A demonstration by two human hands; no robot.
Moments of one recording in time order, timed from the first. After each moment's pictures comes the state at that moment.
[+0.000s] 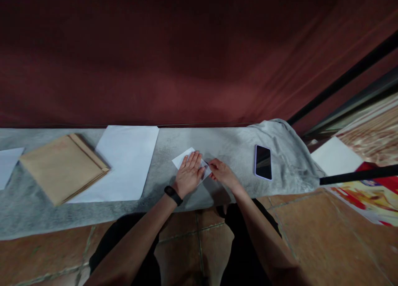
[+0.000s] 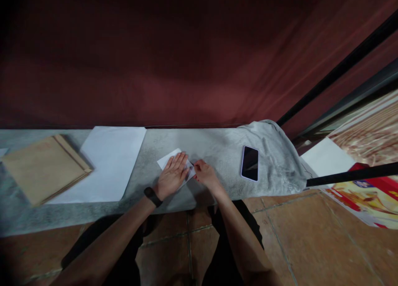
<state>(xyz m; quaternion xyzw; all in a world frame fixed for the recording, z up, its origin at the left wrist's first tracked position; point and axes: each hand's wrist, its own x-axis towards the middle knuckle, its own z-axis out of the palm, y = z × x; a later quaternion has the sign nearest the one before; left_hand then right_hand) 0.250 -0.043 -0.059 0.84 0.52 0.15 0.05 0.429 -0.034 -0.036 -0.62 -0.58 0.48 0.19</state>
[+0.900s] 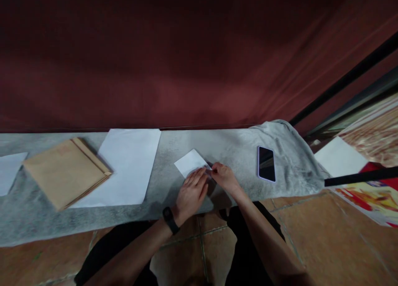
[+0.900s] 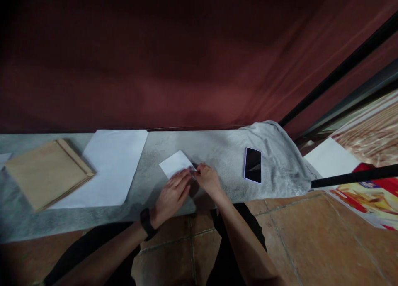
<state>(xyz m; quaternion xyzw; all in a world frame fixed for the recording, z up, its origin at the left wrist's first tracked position) 0.244 -0.092 -0.037 0.84 0.46 0.24 0.13 0.422 -0.038 -0.034 -0.67 -0.68 0.28 0.14</state>
